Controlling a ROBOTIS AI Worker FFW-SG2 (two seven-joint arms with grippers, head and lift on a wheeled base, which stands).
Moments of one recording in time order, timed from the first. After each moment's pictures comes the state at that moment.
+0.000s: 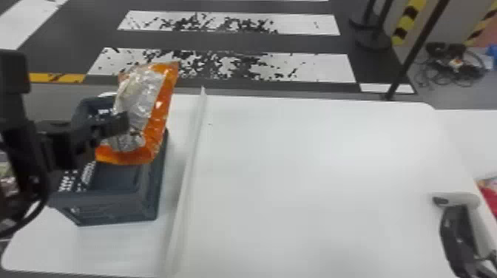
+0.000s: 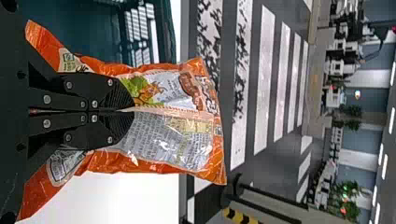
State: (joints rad) left arm 0.16 0.20 0.33 -2.60 0.41 1.46 -0.16; right arm 0.88 -0.10 -0.18 -1.90 -0.34 -0.84 0.28
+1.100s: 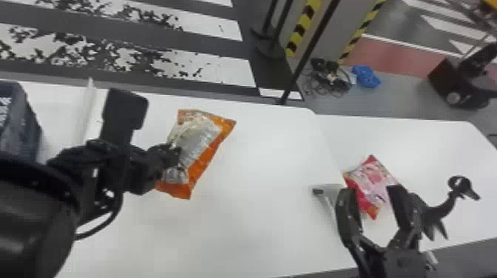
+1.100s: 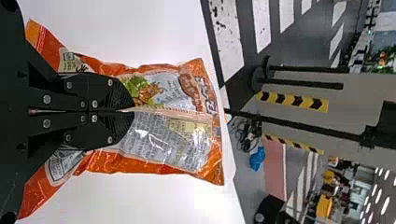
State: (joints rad) left arm 0.01 0.08 -0.41 -2.07 0.08 1.07 -0.23; right arm 0.89 -0.10 -0.23 -1.94 -0.40 -0.83 0.28
